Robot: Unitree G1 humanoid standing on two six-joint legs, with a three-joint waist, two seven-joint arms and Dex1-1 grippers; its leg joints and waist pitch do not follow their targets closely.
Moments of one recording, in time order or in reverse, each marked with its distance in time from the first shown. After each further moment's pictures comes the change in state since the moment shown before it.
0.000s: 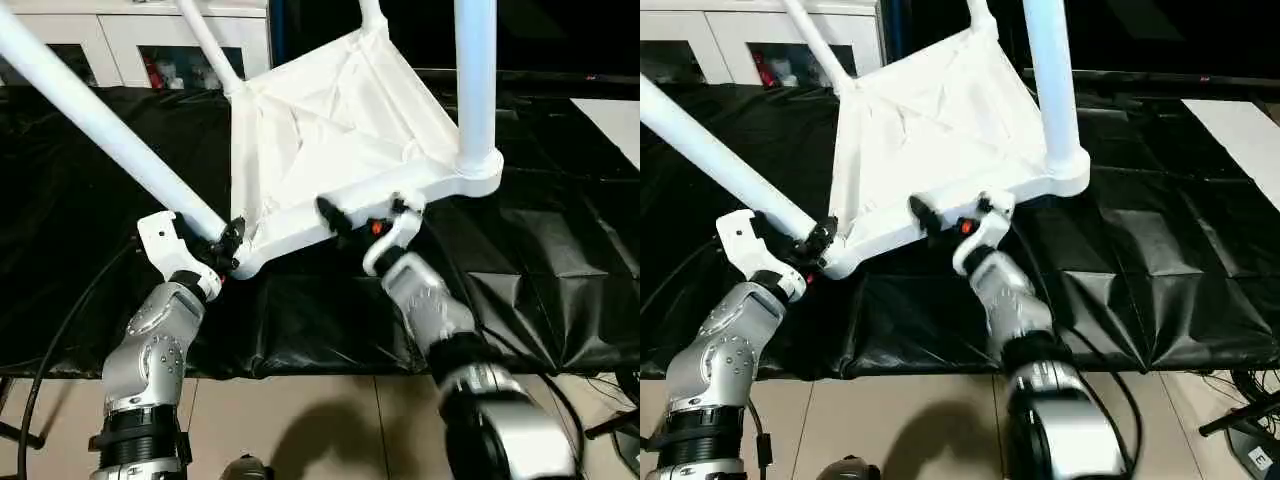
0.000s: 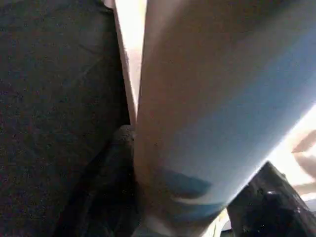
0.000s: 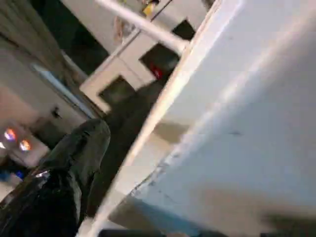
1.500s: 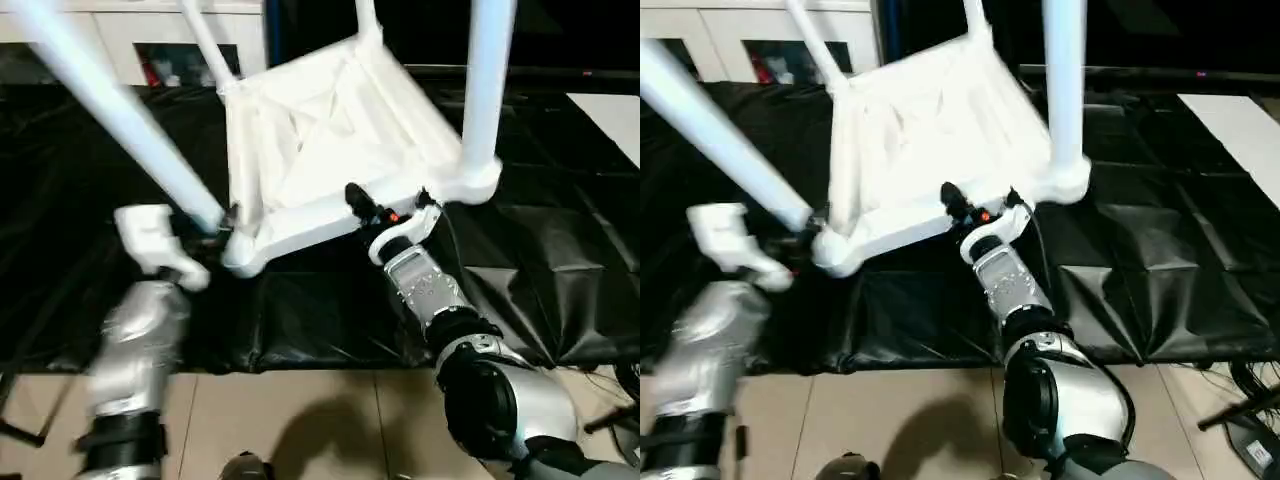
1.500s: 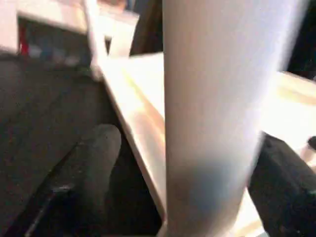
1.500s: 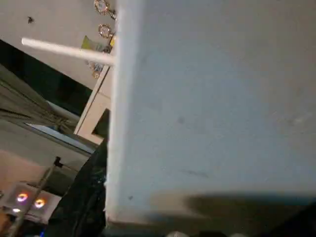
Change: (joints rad) left arm 0.066 0.161 -0.017 -0.033 0.030 -0.287 -0.203; right arm -0.130 -0.043 -0.204 0.186 0.082 0.018 -0.082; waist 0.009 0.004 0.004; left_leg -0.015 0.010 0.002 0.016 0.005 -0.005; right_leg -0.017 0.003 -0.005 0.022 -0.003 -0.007
